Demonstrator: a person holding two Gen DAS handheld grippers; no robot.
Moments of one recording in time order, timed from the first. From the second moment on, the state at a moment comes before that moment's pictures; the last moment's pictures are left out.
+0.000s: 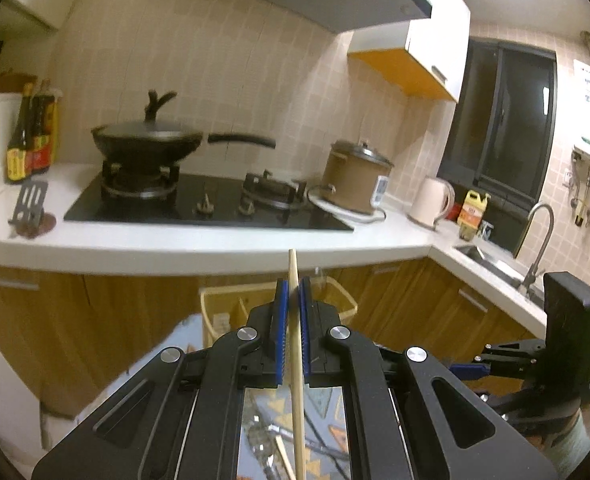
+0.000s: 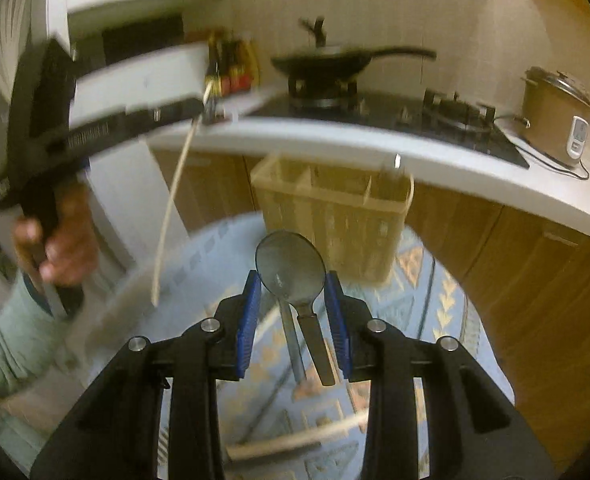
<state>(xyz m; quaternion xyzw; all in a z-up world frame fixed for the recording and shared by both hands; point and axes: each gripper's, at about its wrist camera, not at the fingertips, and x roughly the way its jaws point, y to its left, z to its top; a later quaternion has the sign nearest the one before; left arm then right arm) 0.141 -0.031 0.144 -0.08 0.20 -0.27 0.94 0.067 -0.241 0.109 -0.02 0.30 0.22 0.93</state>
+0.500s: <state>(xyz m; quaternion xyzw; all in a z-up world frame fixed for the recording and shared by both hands) 0.206 -0.040 0.202 -0.15 0.10 -0.24 0.95 0.173 -0.269 0.183 0.09 0.20 0.17 0.96</state>
